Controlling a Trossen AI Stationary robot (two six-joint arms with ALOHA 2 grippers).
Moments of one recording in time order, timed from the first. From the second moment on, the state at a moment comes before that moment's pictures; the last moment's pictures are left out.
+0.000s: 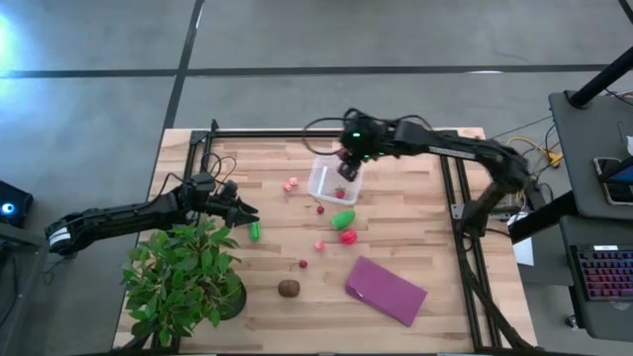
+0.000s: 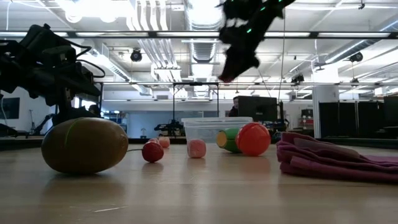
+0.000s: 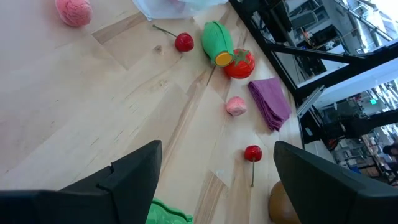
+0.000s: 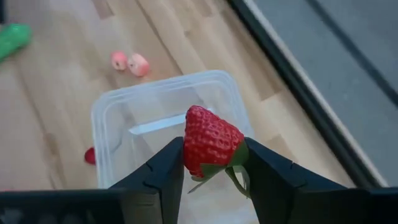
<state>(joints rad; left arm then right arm) 0.47 0.52 0.01 0.10 0.52 -0.67 -0.36 1.69 1.46 -0.71 0.10 0.08</state>
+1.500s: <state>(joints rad) 0.47 0.52 0.01 0.10 0.52 -0.67 -0.34 2.25 2.03 -0.76 -0.13 -0.14</state>
